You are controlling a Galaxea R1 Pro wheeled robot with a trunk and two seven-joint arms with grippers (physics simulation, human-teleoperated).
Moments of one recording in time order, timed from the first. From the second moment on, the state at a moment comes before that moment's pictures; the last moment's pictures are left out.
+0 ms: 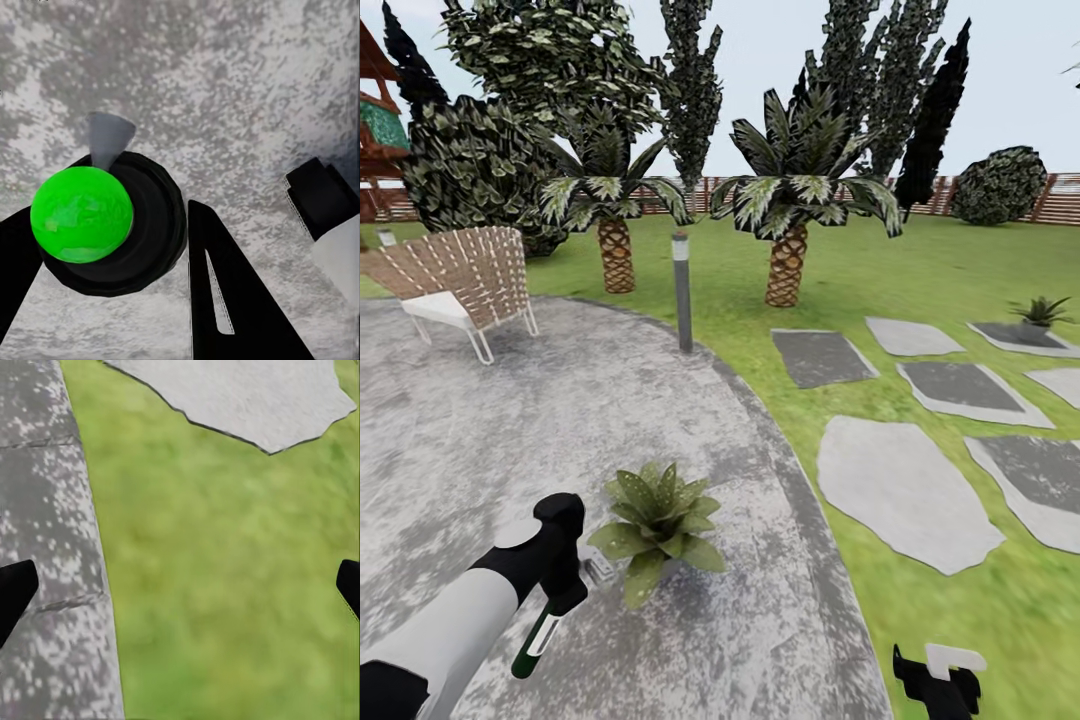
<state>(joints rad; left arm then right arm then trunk) -0.79 0.15 -0.33 -0.65 -1.17 0.94 -1.36 -0.41 -0.13 -0.25 -0.19 0.16 -0.42 -0.18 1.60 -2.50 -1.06</state>
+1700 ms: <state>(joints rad) -1.03 0.10 -0.37 -0.65 -1.18 0.94 -1.56 -0.41 -0.13 -0.25 -0.19 0.16 -0.42 -0.18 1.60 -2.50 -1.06</state>
